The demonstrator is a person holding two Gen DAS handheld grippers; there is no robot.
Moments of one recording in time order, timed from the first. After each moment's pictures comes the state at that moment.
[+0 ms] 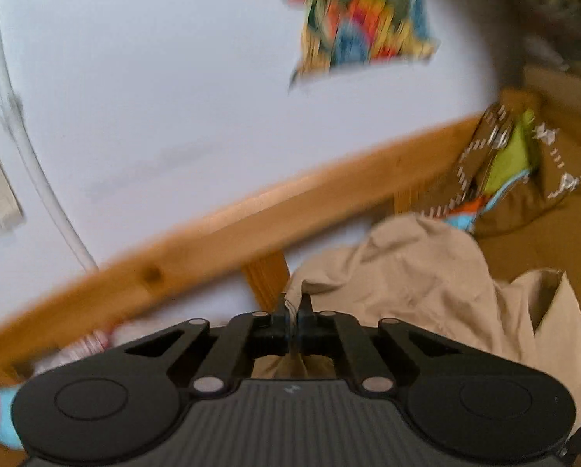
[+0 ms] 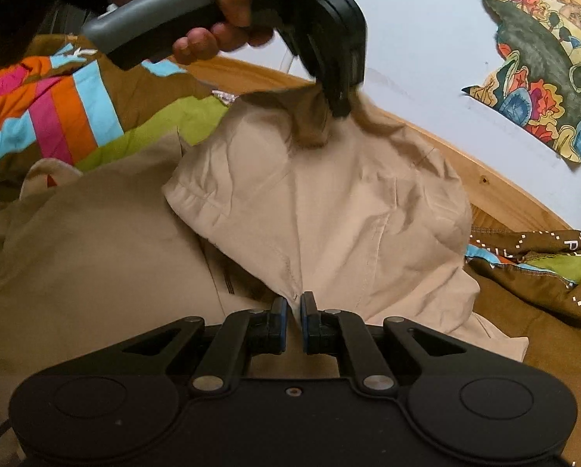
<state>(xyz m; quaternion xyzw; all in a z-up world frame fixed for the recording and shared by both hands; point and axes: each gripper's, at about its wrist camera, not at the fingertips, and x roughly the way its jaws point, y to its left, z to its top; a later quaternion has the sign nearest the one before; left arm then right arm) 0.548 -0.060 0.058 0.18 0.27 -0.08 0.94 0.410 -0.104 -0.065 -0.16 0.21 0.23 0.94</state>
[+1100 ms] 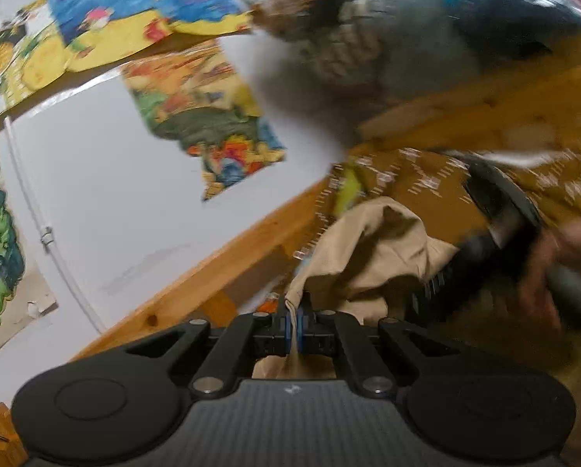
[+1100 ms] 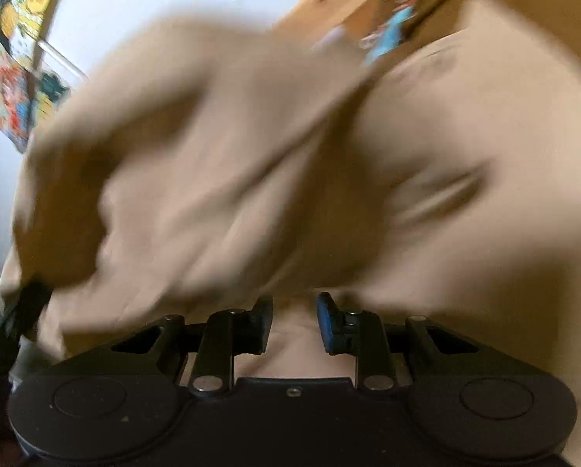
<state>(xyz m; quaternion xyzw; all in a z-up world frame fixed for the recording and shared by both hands) 0.297 -0.020 -0.006 0.30 0.06 -0.22 0.93 0.419 -0.184 -0.131 0.39 0.32 0.20 0.84</state>
